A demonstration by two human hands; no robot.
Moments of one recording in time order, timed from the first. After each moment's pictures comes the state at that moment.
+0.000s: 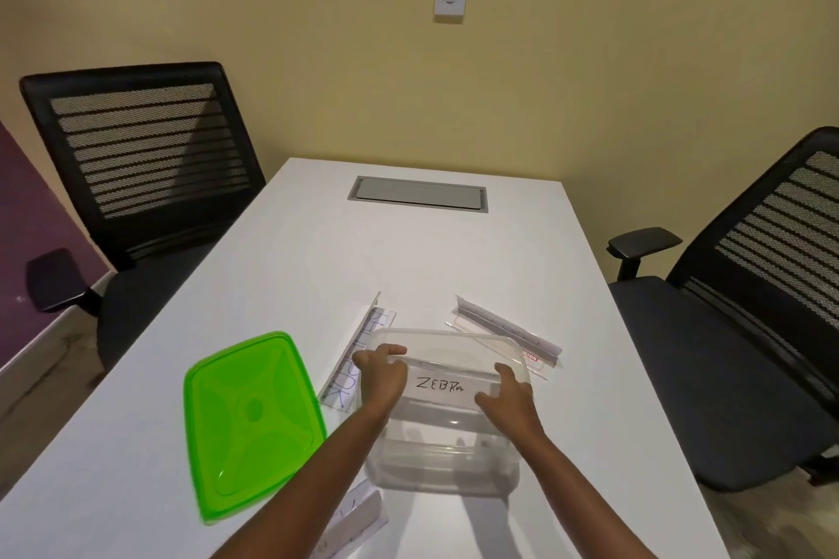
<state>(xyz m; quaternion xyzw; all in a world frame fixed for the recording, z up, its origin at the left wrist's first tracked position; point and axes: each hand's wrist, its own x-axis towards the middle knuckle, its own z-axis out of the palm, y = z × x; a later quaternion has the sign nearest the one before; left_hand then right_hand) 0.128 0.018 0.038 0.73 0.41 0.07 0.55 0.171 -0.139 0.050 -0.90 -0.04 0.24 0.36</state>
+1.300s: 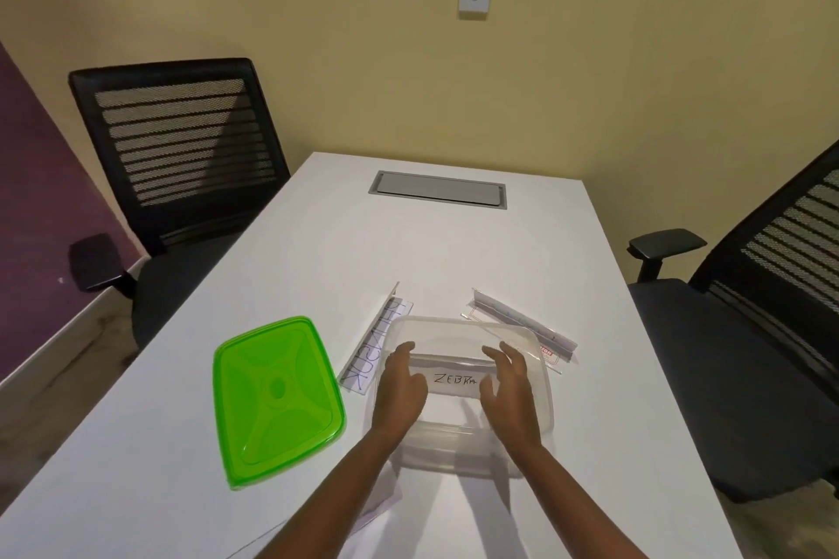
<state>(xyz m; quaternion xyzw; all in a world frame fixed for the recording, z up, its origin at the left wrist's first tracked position) 0.087 -0.001 0.035 0.79 0.33 0.08 0.51 0.155 -0.130 0.018 -0.89 -0.17 0.04 0.43</state>
